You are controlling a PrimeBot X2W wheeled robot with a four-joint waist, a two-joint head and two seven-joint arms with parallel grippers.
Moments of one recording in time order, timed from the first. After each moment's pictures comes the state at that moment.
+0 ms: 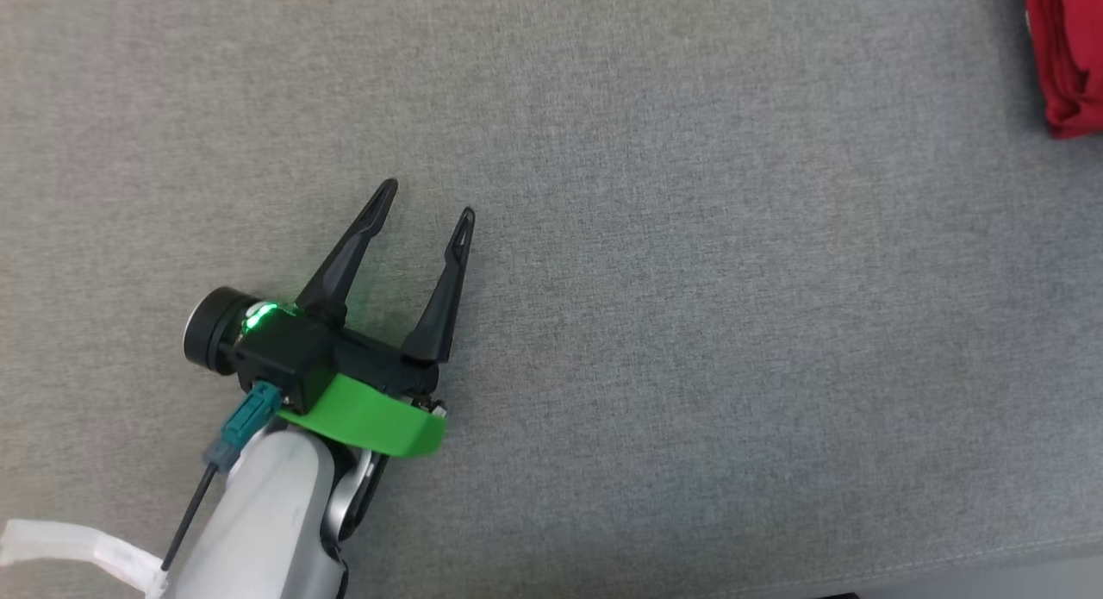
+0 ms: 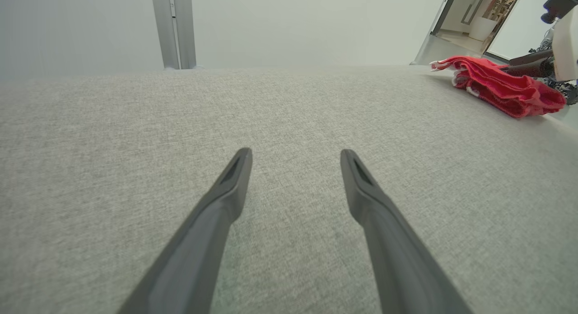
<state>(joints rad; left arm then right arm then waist) -0.37 0.17 -0.38 0.10 -0.27 -0.13 -0.26 -1.20 -0.70 0.64 1.08 0.54 0.13 -0.01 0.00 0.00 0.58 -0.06</state>
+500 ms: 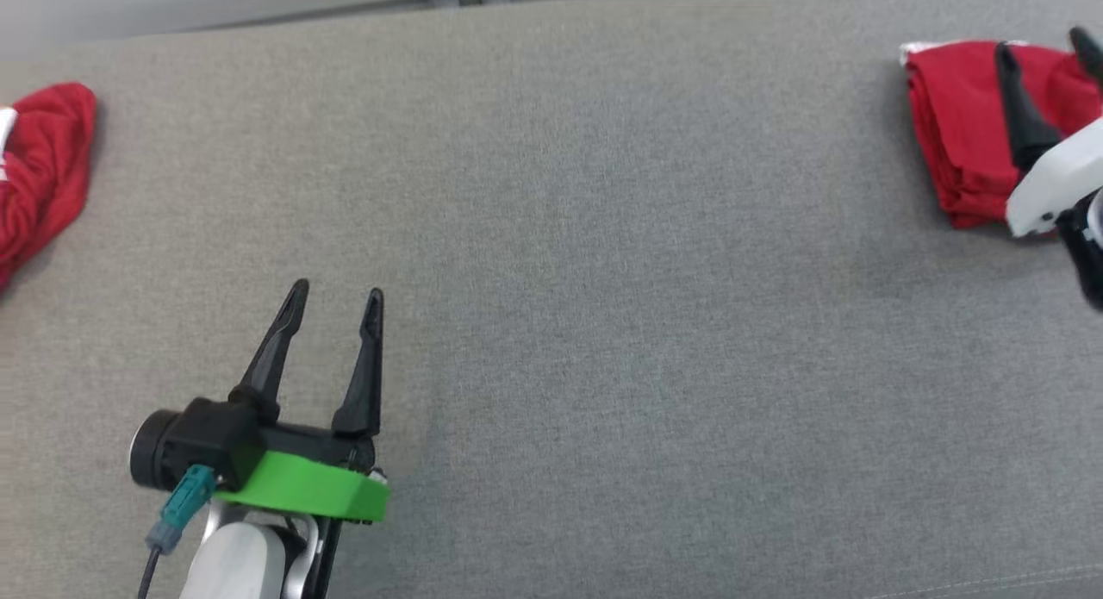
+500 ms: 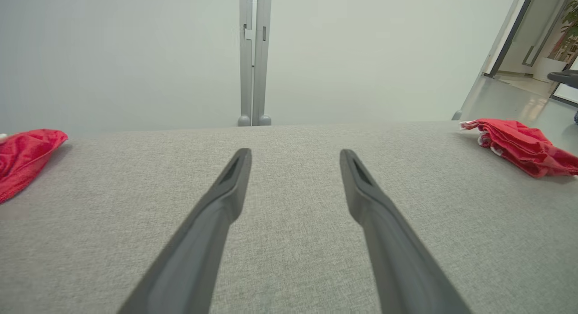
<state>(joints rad) -0.16 0.13 -0.19 0.11 -0.27 -0.13 -0.26 -0.90 -0.59 0.57 0.83 0.69 0.13 -0.26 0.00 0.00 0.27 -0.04</state>
